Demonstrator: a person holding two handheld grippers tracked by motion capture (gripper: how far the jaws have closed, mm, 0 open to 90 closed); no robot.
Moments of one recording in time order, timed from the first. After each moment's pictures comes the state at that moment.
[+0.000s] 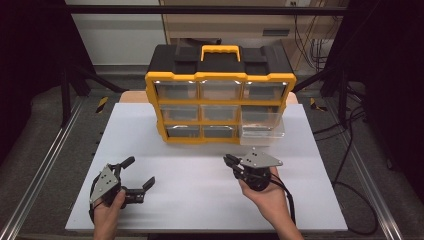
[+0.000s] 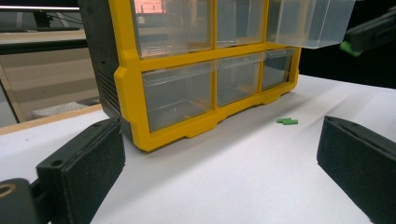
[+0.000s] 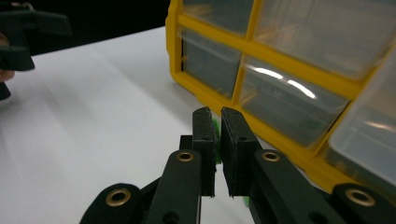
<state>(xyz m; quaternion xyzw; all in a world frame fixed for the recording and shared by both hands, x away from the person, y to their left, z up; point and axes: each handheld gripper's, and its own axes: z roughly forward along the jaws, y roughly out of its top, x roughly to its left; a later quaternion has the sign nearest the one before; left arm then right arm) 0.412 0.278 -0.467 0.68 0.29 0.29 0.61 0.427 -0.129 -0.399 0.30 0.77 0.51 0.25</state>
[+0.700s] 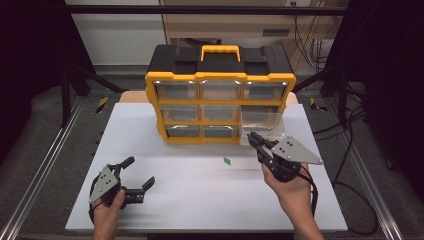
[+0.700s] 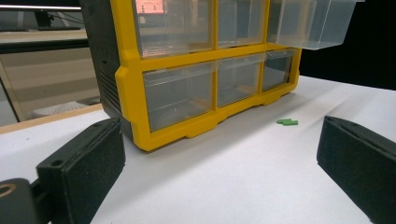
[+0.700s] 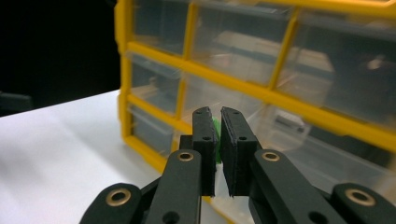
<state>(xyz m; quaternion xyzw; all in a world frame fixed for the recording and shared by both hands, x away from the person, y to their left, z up) 0.411 0.279 -0.467 0.68 0.29 0.29 0.61 0.417 -0.172 -0.333 0.30 0.69 0.55 0.35</state>
